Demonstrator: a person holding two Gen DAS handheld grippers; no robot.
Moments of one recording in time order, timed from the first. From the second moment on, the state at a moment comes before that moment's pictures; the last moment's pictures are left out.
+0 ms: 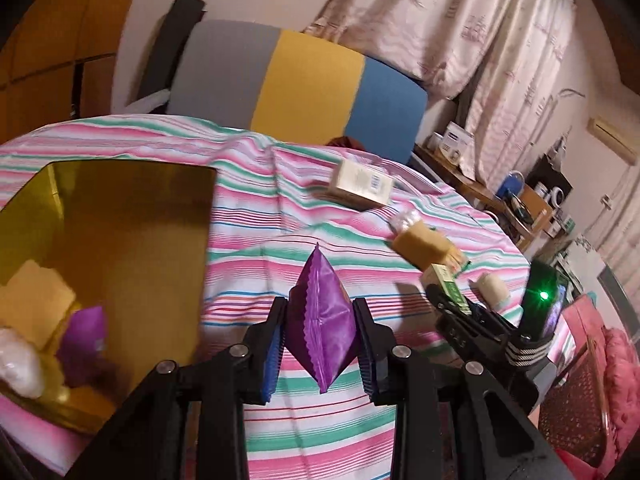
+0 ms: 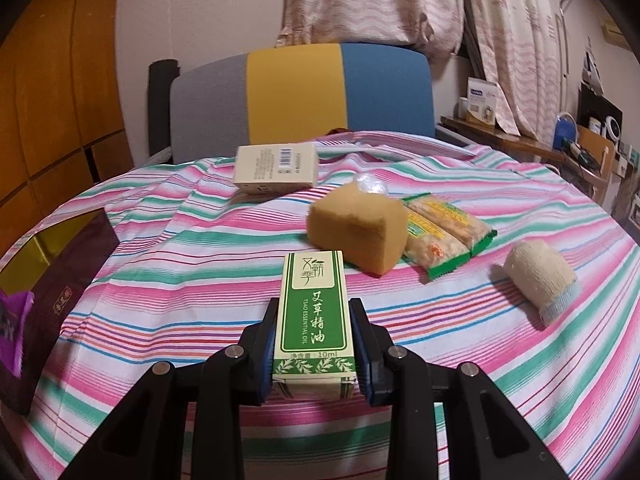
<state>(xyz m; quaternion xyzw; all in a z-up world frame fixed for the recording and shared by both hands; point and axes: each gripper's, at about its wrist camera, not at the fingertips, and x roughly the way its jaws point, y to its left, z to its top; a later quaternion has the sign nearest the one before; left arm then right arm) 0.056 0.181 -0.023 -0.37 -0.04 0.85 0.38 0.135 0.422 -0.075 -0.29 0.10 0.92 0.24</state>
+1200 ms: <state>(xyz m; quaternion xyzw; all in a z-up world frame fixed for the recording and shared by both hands) 0.007 0.065 -0.044 -0.39 -0.08 0.87 0.28 0.104 0.248 -0.015 -0.29 0.13 0.95 -0.01</state>
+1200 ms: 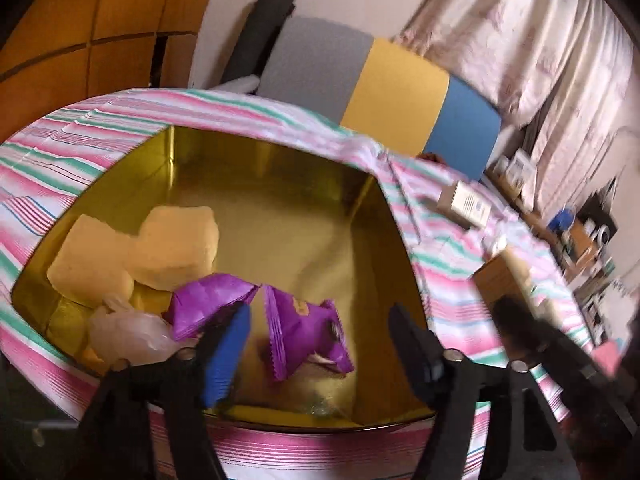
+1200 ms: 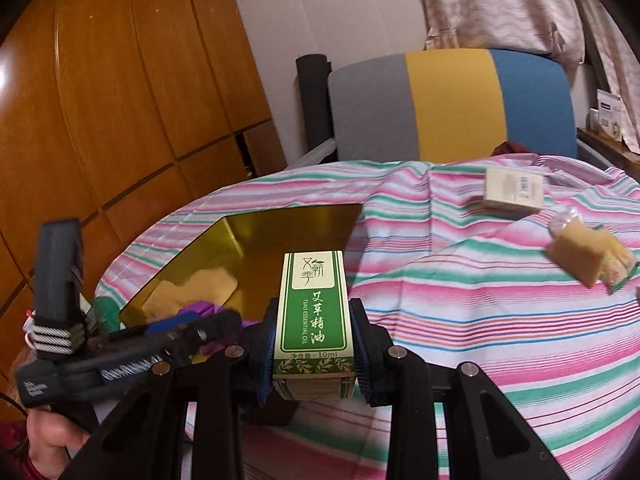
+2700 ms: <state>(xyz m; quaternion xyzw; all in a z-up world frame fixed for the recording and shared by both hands) -0.008 0.005 -0.023 -0.38 -0.17 0.90 0.13 0.070 0.203 -0.032 -0.36 0.13 0.93 0.00</state>
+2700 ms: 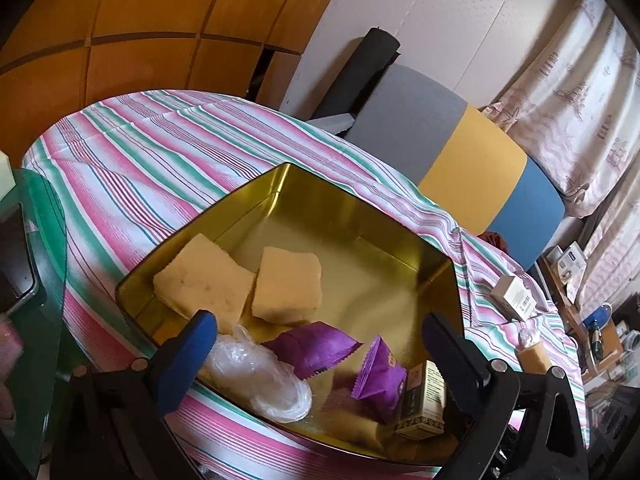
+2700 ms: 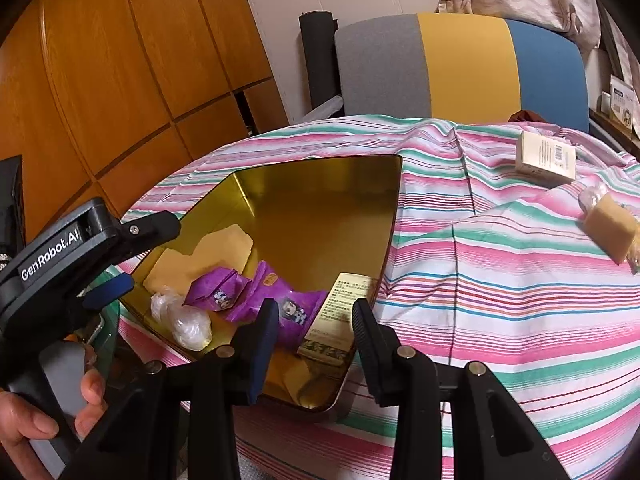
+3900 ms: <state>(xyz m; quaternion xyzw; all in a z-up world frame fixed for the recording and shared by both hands) 0.029 0.058 -0.029 -0.38 -0.08 0.90 0.19 0.101 0.304 -0.056 -0.40 0.08 0.89 0.23</state>
